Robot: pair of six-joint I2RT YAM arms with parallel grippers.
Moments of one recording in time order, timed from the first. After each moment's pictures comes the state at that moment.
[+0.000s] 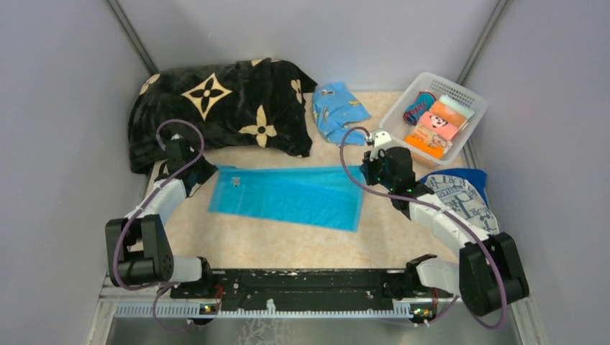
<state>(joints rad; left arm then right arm) 0.10 1.38 0.75 -0.09 0.05 -0.65 0.34 1.21 0.62 0.12 -0.08 -0.02</state>
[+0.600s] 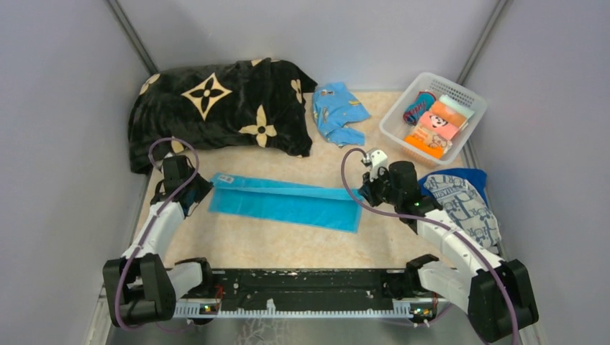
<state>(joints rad) 0.11 1.10 0.59 -0.24 -0.02 -0.71 0.35 0.99 0.50 -0.07 -0.28 -0.08</state>
